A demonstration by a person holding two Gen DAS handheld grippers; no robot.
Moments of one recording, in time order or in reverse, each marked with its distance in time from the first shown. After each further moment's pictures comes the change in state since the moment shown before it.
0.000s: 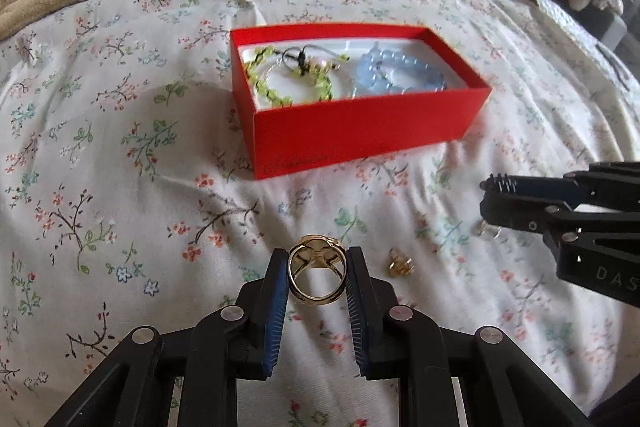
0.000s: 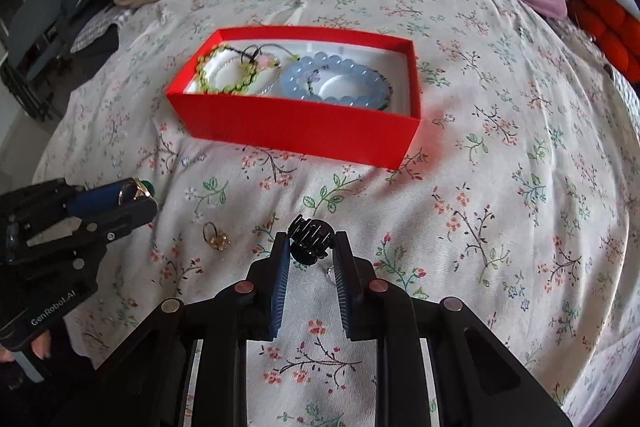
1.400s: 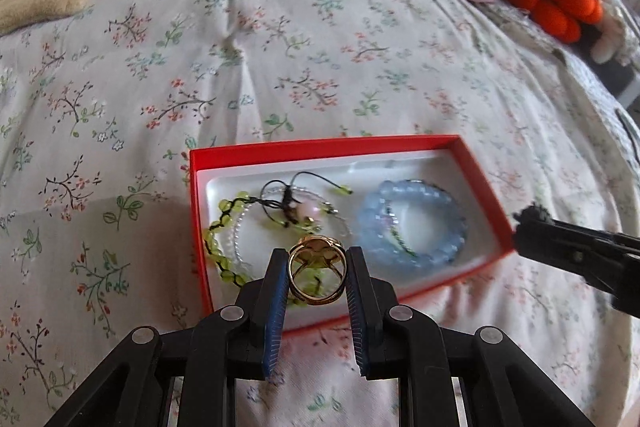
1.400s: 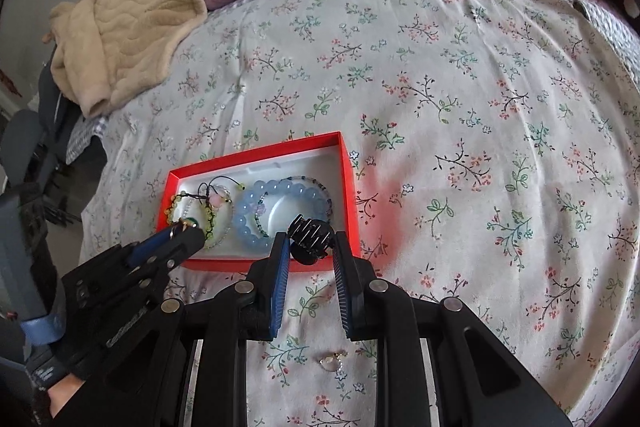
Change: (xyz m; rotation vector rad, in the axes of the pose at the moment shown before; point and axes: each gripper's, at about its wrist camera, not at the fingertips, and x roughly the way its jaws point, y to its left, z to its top) left arm 0.049 0.004 0.090 -0.112 -0.005 -0.024; right arm -0.015 -0.066 0.073 0.317 -0.056 0.101
